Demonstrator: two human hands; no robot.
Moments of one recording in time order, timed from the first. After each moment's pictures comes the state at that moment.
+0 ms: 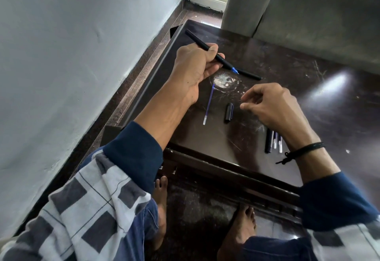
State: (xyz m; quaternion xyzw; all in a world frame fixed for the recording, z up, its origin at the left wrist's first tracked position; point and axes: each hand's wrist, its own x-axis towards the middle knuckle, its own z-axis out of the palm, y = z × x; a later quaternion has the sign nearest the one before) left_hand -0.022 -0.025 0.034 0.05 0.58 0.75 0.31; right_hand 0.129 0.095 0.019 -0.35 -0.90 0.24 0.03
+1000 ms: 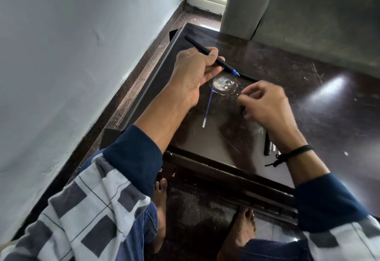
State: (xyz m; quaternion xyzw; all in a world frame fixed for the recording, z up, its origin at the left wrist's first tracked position) left_hand -0.023 -0.023 0.032 0.05 0.55 0.77 0.33; right_hand 0.118 0.083 0.010 -0.42 -0.79 0.42 0.14
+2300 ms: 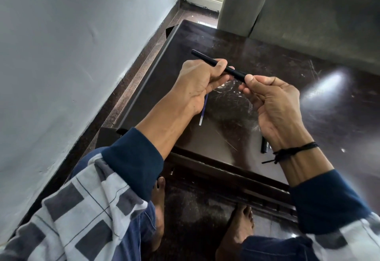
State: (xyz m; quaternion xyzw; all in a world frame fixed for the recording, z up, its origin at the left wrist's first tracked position) left_hand -0.002 -0.019 0.023 0.03 0.53 0.76 0.37; right_hand 0.122 0.077 0.020 -0.34 -0.47 0.75 0.31
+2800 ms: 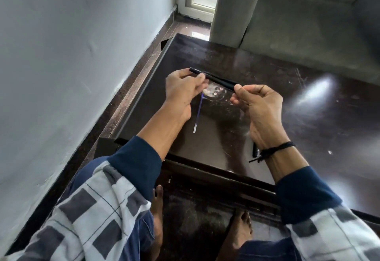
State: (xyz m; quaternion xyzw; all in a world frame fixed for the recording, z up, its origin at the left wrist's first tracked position) left_hand -0.012 -0.015 0.013 -0.02 0.58 0.76 0.30; right_hand 0.114 0.091 0.005 -0.38 -0.52 0.69 0.34
